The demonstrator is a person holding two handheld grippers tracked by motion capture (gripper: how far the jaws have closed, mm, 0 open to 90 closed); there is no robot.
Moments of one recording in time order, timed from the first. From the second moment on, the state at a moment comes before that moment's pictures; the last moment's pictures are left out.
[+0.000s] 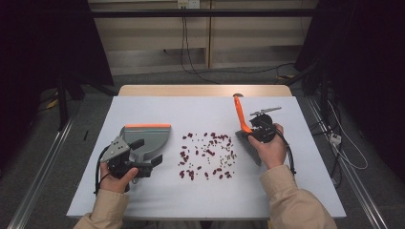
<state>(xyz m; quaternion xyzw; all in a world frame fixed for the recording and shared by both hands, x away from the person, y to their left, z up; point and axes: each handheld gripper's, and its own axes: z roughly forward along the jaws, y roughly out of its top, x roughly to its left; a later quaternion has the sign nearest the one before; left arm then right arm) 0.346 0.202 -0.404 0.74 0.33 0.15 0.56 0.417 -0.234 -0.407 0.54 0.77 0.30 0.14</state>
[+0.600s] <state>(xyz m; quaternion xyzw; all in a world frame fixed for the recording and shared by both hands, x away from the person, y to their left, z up) 0.344 0.207 -0.406 0.74 0.34 0.16 0.56 0.405 -0.241 -0.404 0.53 0.77 0.32 0.14</state>
